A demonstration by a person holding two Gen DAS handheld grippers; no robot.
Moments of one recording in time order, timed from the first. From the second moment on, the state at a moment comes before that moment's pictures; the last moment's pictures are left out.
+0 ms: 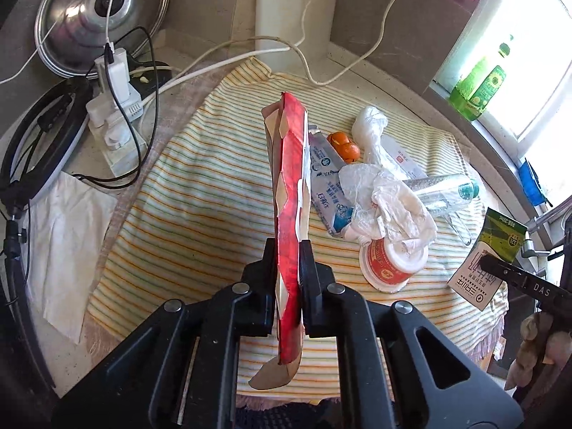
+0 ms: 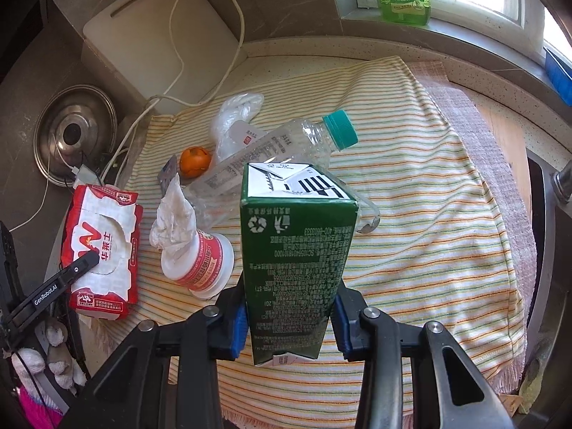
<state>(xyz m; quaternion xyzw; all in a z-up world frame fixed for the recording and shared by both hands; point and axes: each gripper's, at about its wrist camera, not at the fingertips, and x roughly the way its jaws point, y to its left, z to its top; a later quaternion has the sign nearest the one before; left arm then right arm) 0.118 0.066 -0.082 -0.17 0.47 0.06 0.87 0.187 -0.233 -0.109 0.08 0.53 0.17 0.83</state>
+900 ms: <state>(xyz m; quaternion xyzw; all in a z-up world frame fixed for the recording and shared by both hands) -0.020 0.047 -0.088 -0.18 0.48 -0.01 0.86 0.061 -0.238 -0.101 0.10 0.54 0.22 0.81</state>
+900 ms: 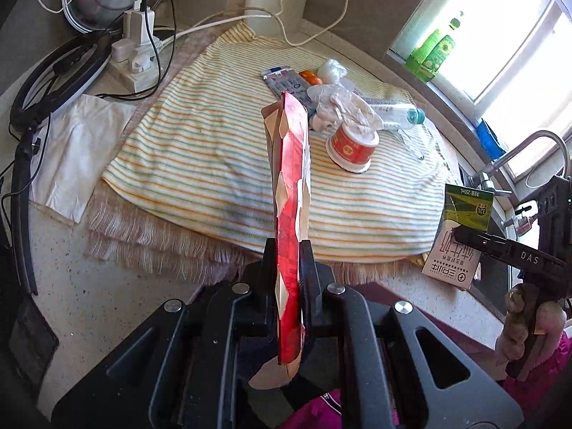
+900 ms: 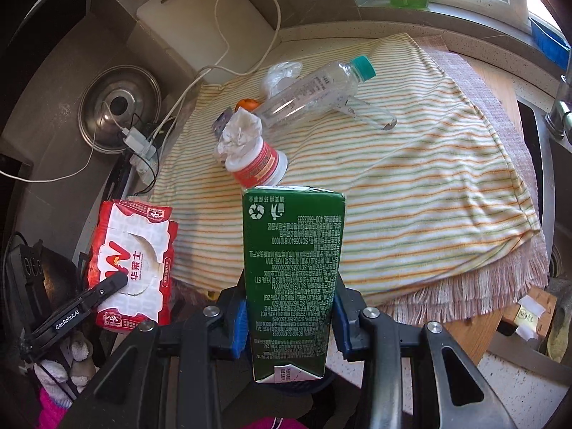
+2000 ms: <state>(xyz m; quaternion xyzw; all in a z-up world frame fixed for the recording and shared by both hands) -0.089 0.002 -0.210 -0.13 0.61 -0.07 0.78 -0.035 -0.173 -0.214 0.03 0.62 0.23 0.74</state>
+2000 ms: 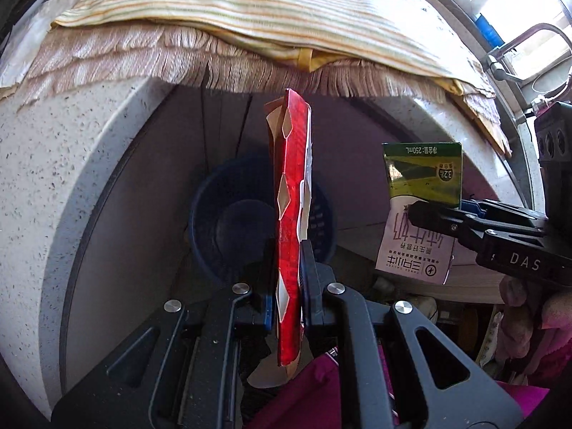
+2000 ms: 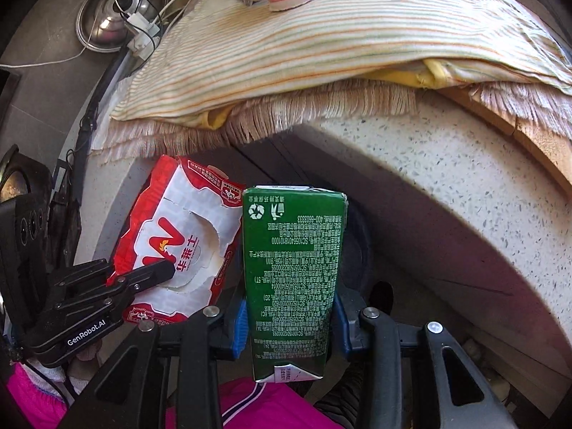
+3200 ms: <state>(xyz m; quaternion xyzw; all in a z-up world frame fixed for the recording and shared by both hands) -0.043 -0.016 -0.291 -0.10 0.66 0.00 0.75 -0.021 -0.154 -0.297 -0.03 0.65 0.21 0.73</state>
